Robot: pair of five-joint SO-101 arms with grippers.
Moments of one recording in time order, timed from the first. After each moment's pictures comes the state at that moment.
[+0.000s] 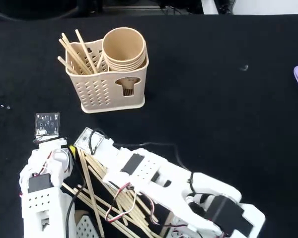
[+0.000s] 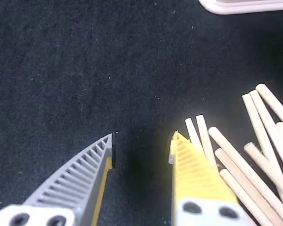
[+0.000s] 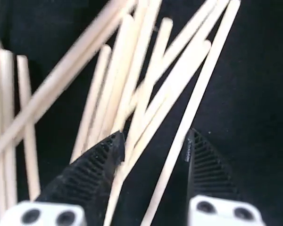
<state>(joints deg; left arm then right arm) -19.8 -77.1 91.9 43.1 -14.0 -54.7 -15.7 57.8 39.3 5.3</state>
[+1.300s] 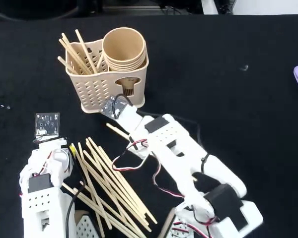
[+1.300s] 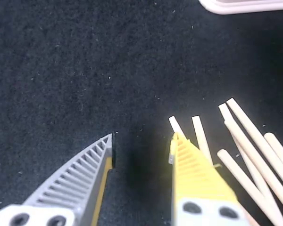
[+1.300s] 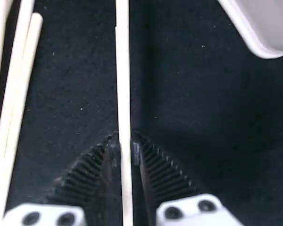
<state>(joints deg) -19.8 -77.1 91.9 43.1 -14.0 -31.6 -12.3 45.5 51.8 26.9</state>
